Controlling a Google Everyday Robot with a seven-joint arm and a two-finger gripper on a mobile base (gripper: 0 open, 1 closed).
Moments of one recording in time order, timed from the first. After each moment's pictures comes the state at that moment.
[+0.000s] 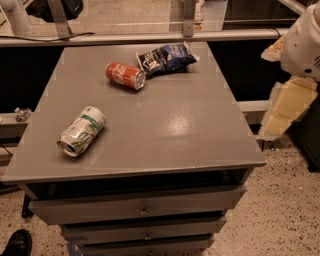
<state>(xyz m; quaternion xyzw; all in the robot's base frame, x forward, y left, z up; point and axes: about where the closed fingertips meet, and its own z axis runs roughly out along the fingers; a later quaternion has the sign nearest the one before) 0.453 -0.201 0.978 -0.60 0.78 -0.02 0.19</state>
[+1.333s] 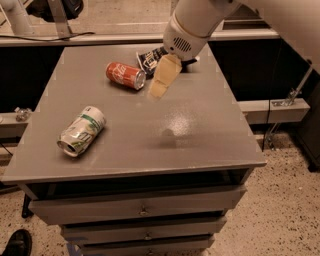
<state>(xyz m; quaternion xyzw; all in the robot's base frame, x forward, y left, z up) 0.589 -0.022 0.945 -0.57 0.78 0.05 0.24</state>
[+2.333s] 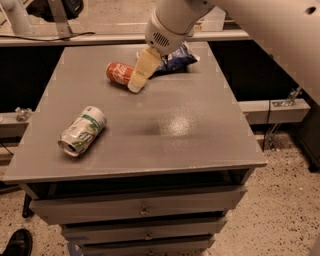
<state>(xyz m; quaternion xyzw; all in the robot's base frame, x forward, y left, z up) 0.630 0.017 0.944 -0.56 0.78 0.07 0.27</state>
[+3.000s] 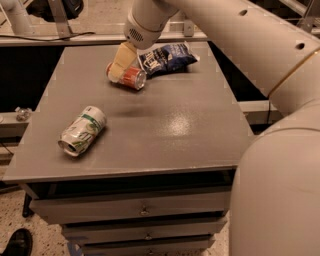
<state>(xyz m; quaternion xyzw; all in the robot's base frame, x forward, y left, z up) 0.692 0.065 0.928 -0.53 0.80 0.08 0.28</state>
